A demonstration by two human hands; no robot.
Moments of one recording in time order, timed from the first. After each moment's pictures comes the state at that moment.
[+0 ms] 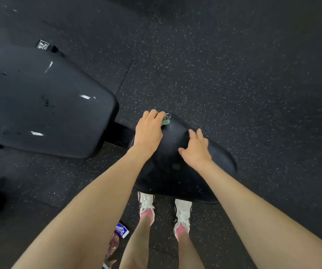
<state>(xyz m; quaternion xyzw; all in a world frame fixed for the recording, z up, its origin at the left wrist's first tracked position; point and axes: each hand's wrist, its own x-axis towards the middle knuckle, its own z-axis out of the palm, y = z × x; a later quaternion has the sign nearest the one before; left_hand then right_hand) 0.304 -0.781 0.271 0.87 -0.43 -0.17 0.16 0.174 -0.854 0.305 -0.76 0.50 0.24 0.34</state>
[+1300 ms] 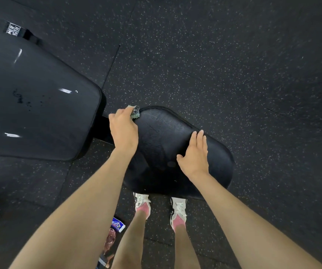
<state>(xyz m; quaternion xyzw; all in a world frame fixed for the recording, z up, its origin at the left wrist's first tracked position) 0.324 -0.759 0.241 0.93 -0.23 -0.15 0.23 0.149 -0.836 0.281 -0.74 0.54 0.24 0.31</state>
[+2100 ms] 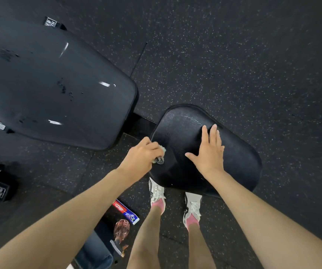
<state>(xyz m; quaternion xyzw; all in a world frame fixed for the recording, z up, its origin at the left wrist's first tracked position) 0.327 -0.648 0.259 0.75 -0.58 -0.26 0.19 0.185 -0.809 0.283 -0.80 0.48 0.27 0.25</state>
